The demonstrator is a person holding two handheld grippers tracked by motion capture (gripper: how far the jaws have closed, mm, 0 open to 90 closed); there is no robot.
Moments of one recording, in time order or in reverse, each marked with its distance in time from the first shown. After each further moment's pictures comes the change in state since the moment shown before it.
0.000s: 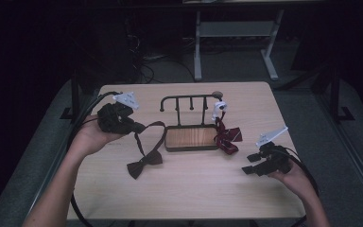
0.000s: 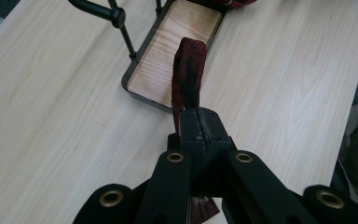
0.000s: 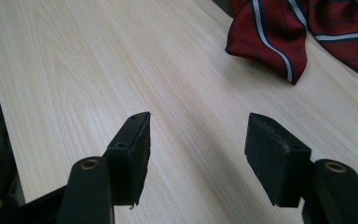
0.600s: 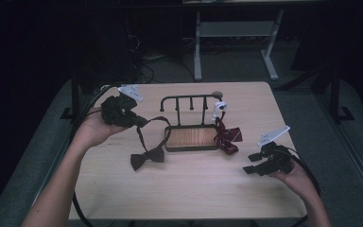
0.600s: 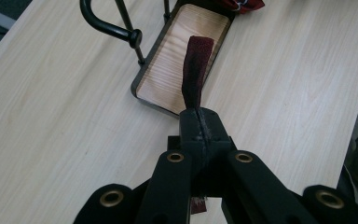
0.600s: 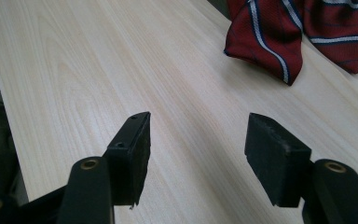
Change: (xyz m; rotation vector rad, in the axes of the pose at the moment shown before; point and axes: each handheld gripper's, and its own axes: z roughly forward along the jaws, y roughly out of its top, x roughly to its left) left arm 0.008 0.017 -0.002 0.018 0.012 -0.005; right arm 0.000 -0.001 -0.005 -0.007 -0.004 -0.006
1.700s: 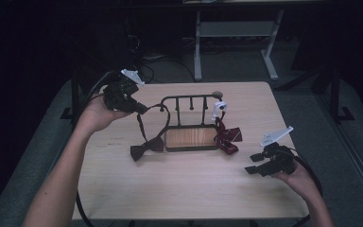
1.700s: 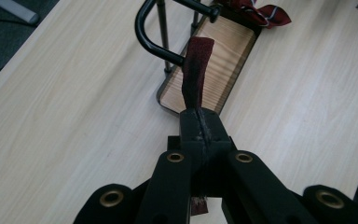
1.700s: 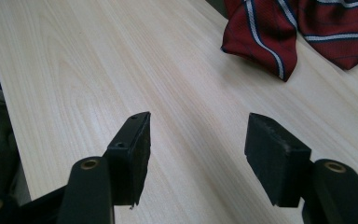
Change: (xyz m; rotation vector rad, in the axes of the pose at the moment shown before) left arm 0.030 0.022 0.000 0.025 0.029 -0.061; right arm 0.000 -0.004 -0.005 -0.011 -0.003 0.000
